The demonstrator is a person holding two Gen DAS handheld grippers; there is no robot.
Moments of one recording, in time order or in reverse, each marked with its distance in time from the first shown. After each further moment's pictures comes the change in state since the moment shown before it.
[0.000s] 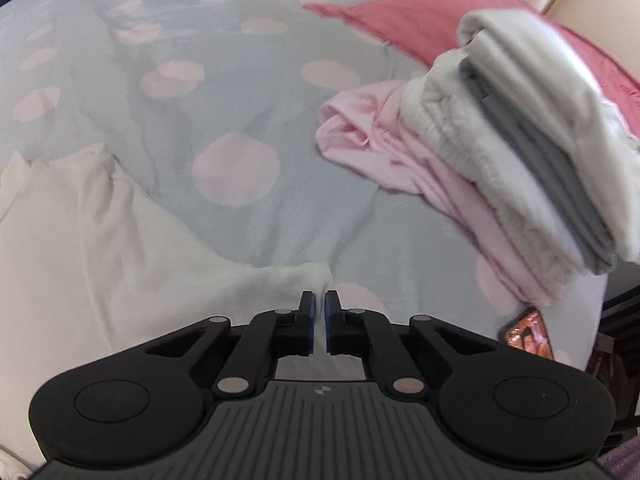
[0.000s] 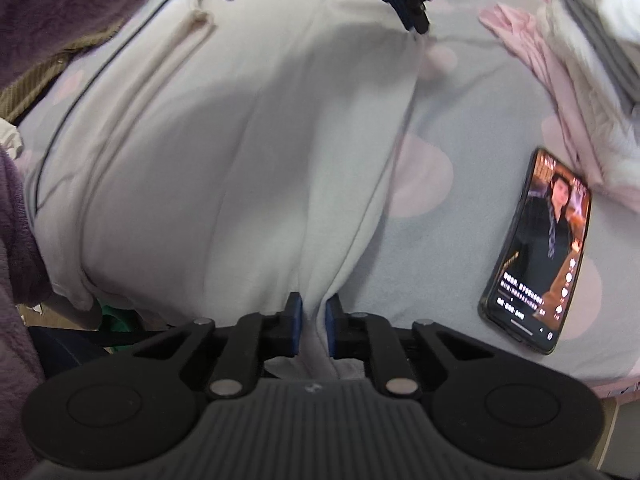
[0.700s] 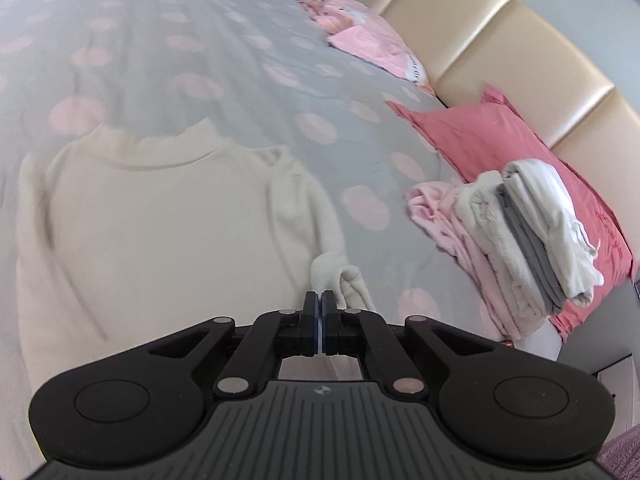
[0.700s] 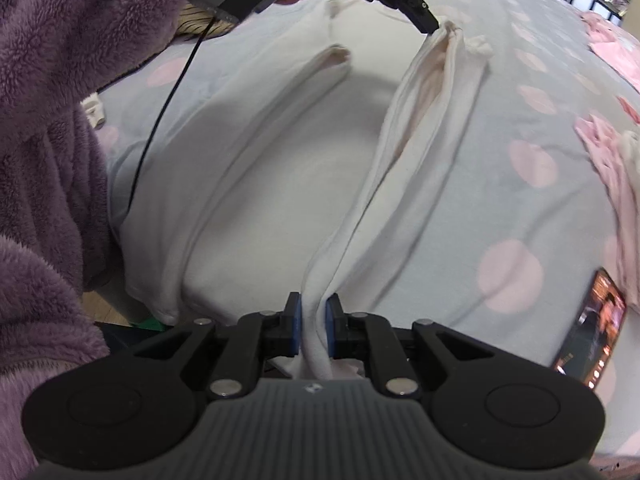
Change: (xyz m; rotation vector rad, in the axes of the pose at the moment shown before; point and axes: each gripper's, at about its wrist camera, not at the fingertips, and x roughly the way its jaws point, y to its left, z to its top) left arm -0.100 0.139 -0.082 -0.304 -0.200 -0.083; right arm -0.007 0.100 0.042 -0.228 -0.035 0.075
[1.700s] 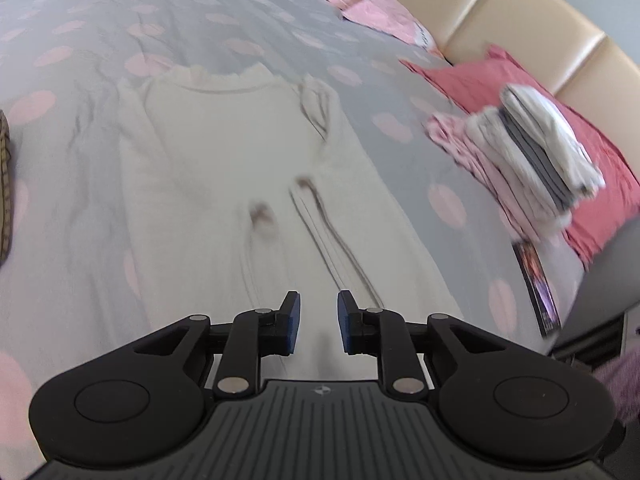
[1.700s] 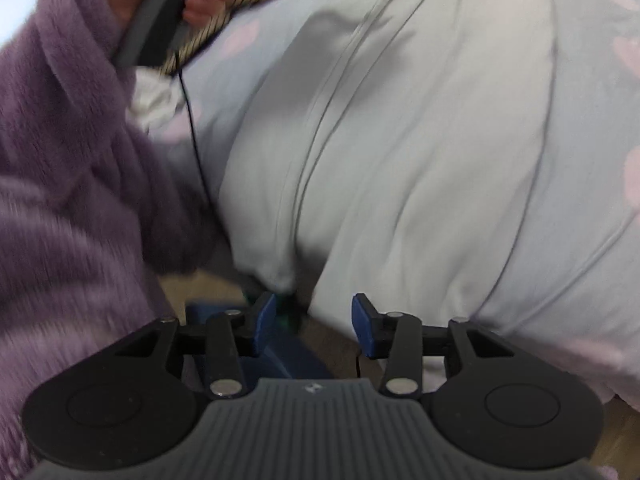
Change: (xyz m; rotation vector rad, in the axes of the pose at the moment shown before) left arm -0.078 0.006 -0.106 0.109 0.058 0.074; right arm 0.034 0.005 -0.030 0.121 0.106 0.351
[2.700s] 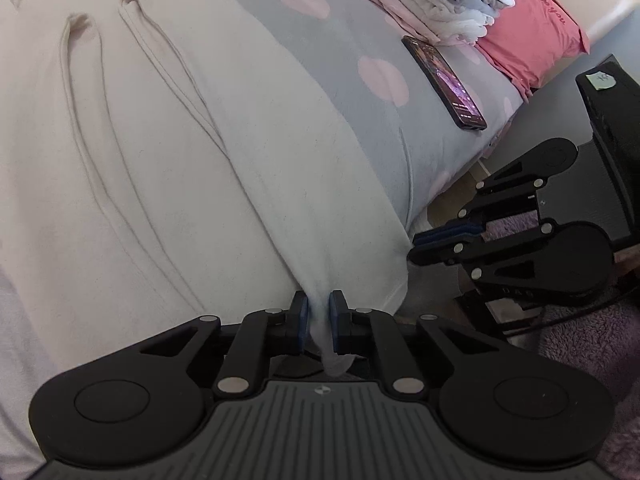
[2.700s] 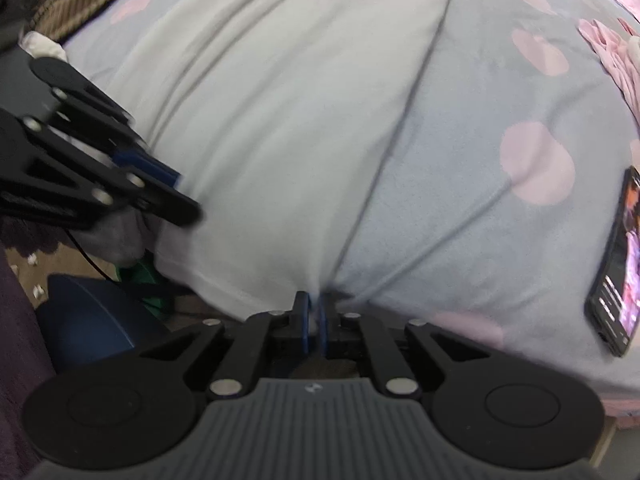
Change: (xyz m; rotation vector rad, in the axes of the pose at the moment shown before) left arm 0.005 -0.091 -0.117 0.183 0.287 -0.107; right arm -0.001 -0.041 -0.013 0.002 0.042 -0.382
